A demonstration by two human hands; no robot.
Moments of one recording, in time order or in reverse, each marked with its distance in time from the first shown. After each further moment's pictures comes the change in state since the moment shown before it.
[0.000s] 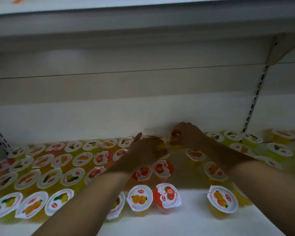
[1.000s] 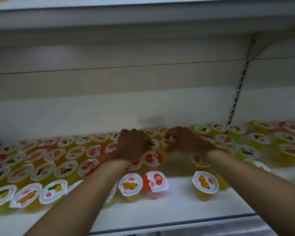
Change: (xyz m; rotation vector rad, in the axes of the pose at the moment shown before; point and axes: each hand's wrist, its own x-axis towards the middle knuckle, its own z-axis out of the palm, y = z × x) left_hand -0.029 0.015 -0.011 -0.020 0.283 -0.038; right_hand -0.061 -0.002 -0.003 0.161 -0.073 -0.001
